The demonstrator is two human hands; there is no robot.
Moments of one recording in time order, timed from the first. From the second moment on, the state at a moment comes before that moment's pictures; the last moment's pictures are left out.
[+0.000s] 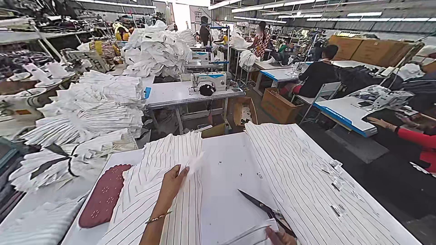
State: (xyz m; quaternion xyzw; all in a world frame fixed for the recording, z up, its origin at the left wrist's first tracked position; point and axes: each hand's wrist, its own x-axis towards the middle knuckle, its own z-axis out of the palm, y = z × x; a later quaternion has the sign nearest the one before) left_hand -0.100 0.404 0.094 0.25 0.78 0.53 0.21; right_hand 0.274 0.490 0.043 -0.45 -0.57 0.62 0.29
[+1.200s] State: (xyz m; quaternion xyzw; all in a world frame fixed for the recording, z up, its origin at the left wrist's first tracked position) left_hand 0.180 0.179 0.168 0.42 0.54 0.72 0.13; right_hand 0.289 0.349 0.200 -0.04 -0.75 0.63 0.17
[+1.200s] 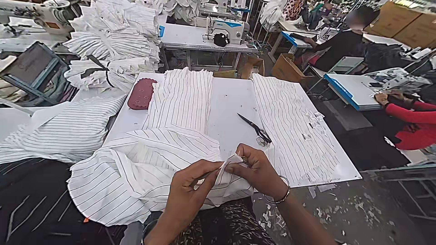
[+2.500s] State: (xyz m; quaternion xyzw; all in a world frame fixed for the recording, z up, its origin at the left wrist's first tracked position) left_hand 0.147 0.228 0.132 0.19 0.49 0.73 0.45; right_hand 0.290 0.522 0.056 -0.48 -0.83 0.20 -0.21
